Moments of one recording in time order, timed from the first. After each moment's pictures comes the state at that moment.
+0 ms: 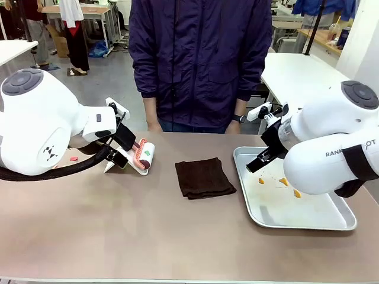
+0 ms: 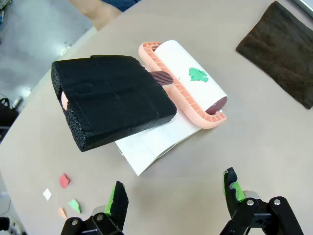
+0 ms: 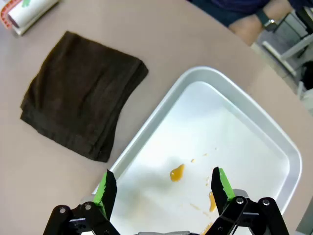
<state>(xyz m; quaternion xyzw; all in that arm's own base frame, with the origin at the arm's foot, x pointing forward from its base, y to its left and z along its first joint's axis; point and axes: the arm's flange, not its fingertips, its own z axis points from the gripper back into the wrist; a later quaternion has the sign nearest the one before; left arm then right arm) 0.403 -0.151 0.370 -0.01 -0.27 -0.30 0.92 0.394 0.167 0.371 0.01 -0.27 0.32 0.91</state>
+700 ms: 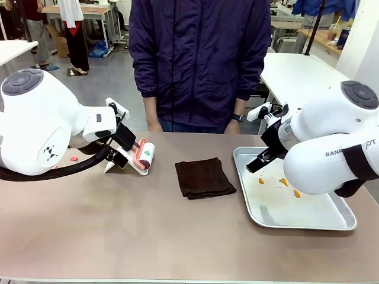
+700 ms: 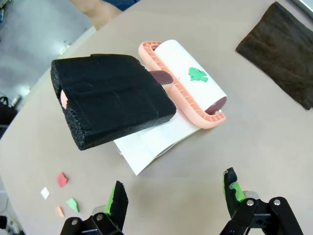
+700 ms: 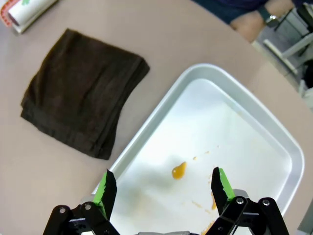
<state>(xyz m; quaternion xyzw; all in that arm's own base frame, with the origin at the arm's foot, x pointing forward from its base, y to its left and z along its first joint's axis) 0.403 -0.152 0.370 -0.02 -0.26 -0.29 0.92 0.392 0.168 0.369 0.01 -0.26 0.32 0.91</state>
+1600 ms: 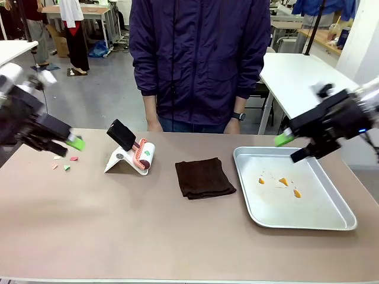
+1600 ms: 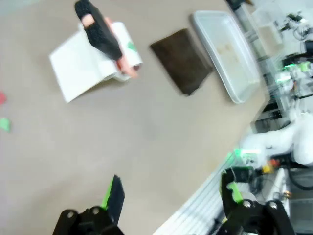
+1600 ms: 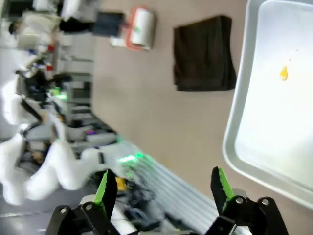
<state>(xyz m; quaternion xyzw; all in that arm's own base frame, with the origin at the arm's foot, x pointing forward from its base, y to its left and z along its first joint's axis) 0.342 0.003 0.461 -0.39 -0.18 -0.18 0.89 0.345 0.051 0.476 0.44 -0.07 0.04 0.89</state>
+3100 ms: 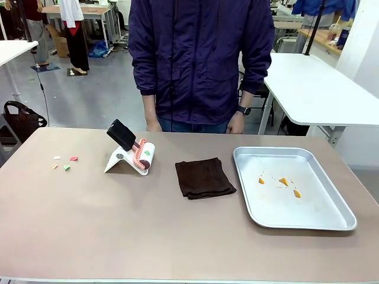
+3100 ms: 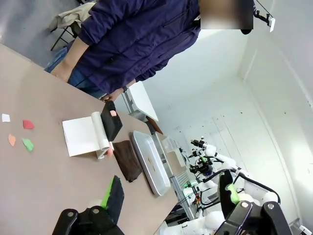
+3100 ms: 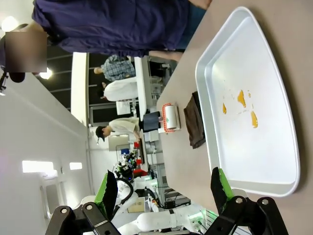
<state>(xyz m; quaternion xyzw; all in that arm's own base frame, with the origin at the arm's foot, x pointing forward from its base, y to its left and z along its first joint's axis) 0.287 0.195 0.407 -0.61 -0.36 0.03 0.70 0.293 -0.197 0.392 0.60 -0.17 -0.22 0.75</state>
